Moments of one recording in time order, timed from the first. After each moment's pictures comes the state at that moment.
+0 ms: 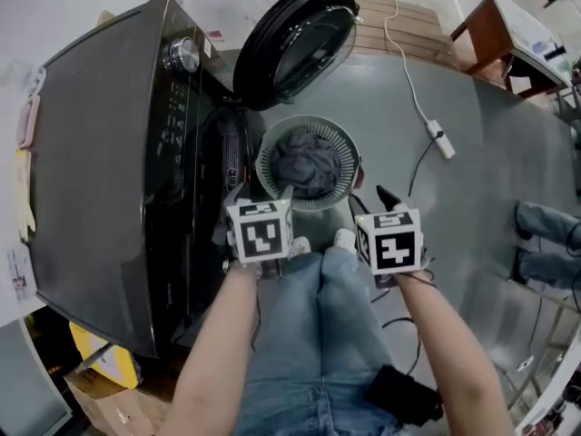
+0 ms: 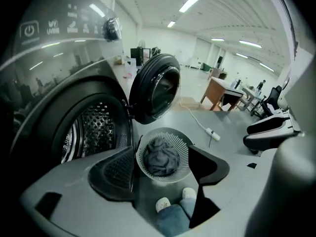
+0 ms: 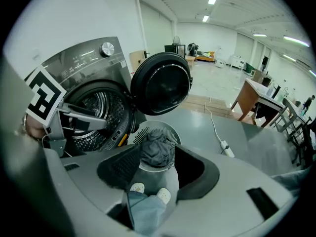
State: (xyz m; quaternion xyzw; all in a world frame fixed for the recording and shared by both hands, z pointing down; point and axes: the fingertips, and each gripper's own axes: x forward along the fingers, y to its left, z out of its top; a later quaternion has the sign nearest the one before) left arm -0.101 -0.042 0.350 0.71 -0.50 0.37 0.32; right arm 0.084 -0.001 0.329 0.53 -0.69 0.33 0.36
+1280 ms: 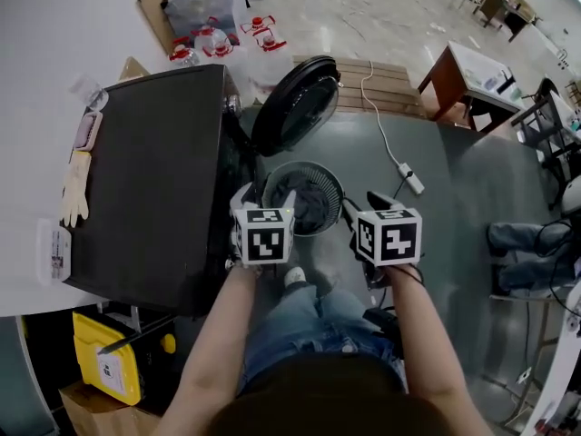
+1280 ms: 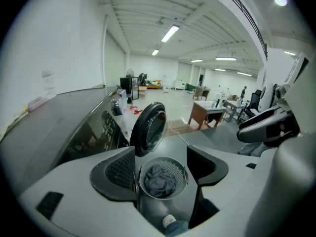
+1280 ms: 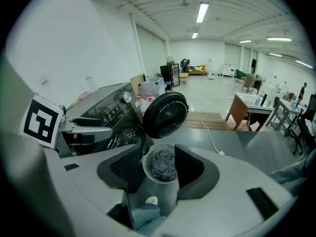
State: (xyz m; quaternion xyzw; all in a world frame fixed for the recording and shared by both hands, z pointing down) left arm -0.105 -0.023 0.147 0.80 -0.49 0.29 0.21; right arm 0.057 0.029 0.127 0.57 -0.71 0.31 0.27
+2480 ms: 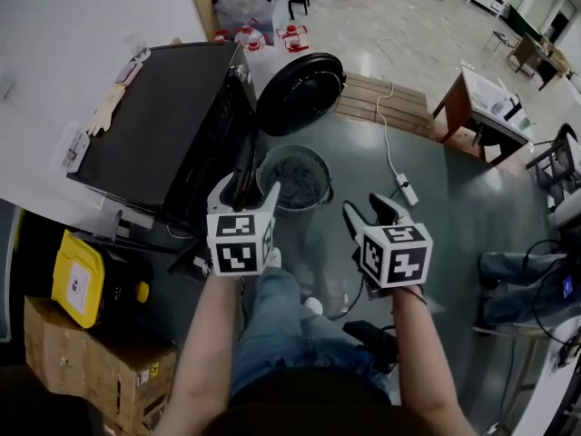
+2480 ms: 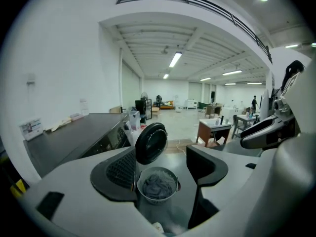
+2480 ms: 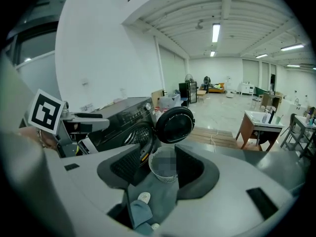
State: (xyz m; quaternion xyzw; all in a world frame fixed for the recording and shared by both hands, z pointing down) left arm -0.041 0.181 0.043 0.77 -0.60 0.19 0.13; right arm 0.151 0.210 0.057 0.50 -0.81 0.21 0.22
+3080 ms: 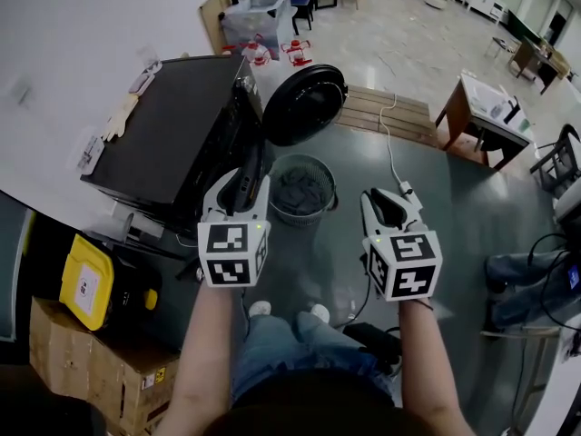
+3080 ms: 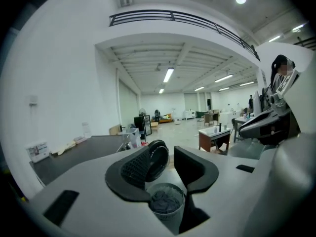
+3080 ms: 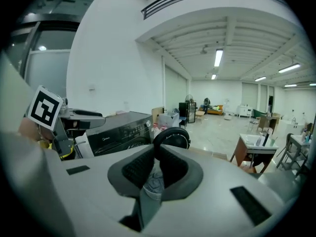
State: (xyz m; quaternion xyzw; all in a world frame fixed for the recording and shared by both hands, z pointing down) left arm -0.038 0.220 -0.027 0.78 -0.60 0.15 0.03; right arm 0.164 0.243 -0.010 0.53 -0.82 0.10 0.17
